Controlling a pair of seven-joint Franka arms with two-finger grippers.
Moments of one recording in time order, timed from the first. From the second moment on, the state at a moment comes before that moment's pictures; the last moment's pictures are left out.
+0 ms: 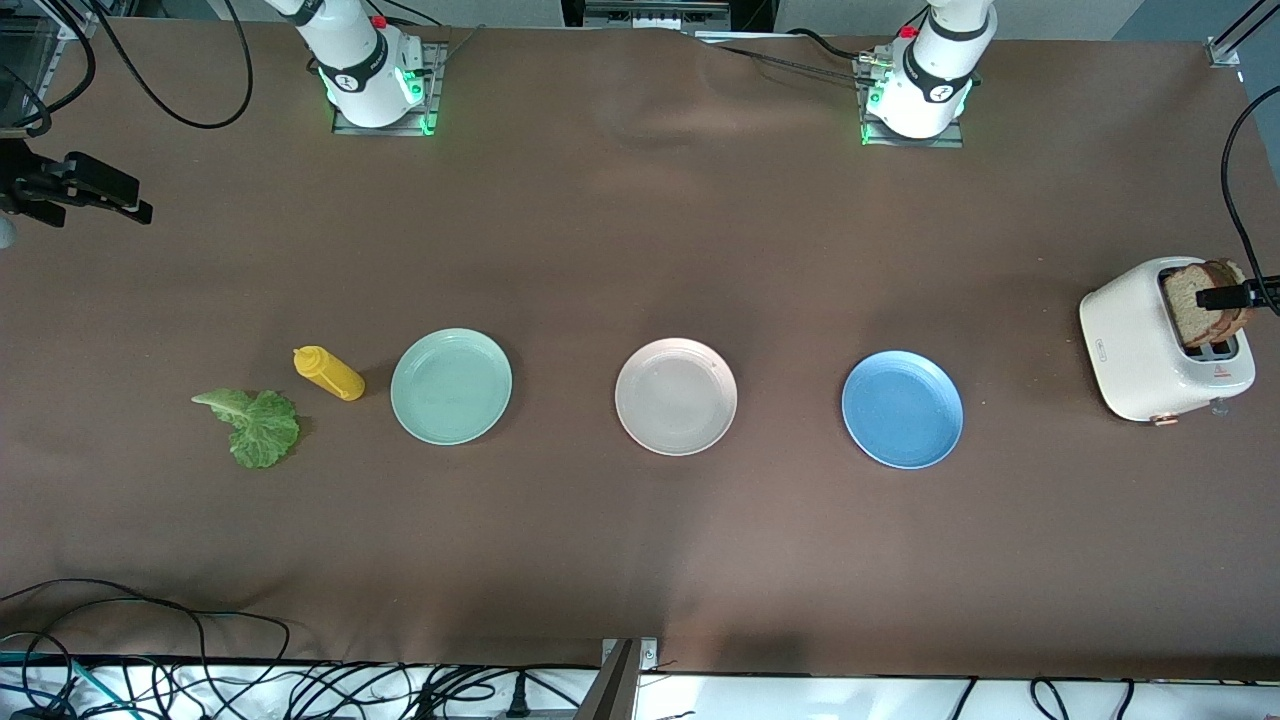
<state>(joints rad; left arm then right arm) 0.42 0.33 -0.07 -1.55 0.20 1.56 0.15 0.08 0.03 -0.14 -1.53 0.03 1.44 -0.09</state>
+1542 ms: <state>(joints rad) 0.44 0.41 -0.06 -1.59 0.26 1.55 0.15 0.08 0.03 -0.14 -1.53 0.03 1.44 -0.09</state>
